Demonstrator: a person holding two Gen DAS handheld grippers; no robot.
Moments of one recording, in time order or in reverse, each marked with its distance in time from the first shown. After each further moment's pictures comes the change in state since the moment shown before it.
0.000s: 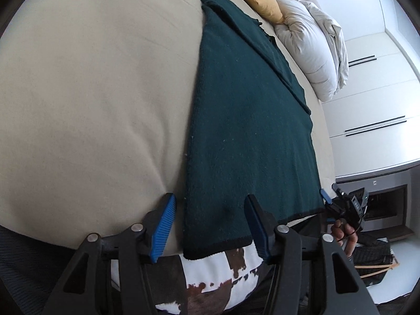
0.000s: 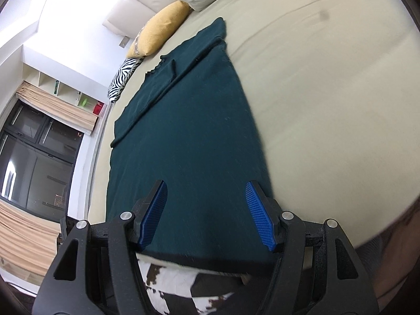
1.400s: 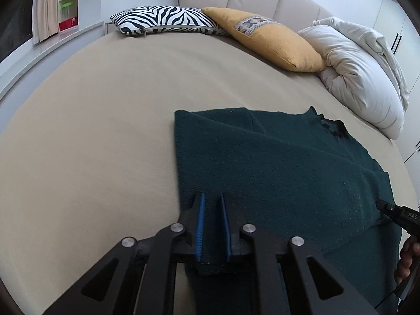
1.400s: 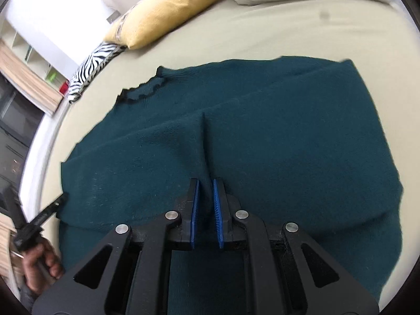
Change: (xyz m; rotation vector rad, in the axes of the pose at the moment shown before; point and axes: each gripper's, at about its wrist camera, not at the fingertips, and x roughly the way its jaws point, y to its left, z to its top) left arm 0.092 -0.054 0.272 0.243 -0.380 0.472; right arm 0.260 0.138 0.224 -0.191 0.013 -0.240
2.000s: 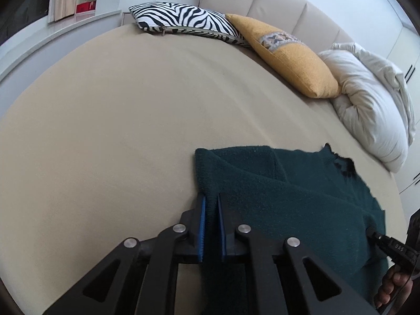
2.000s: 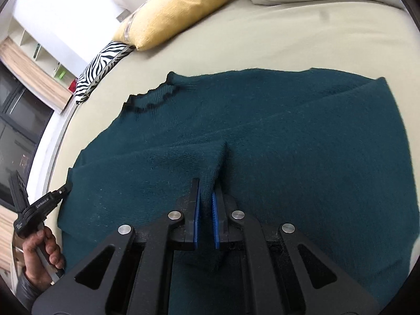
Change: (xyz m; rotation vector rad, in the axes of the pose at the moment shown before) left arm 0.011 0.027 0.033 -0.156 -0.027 -0.017; right arm 0.023 0.008 0.020 -0.032 0.009 0.060
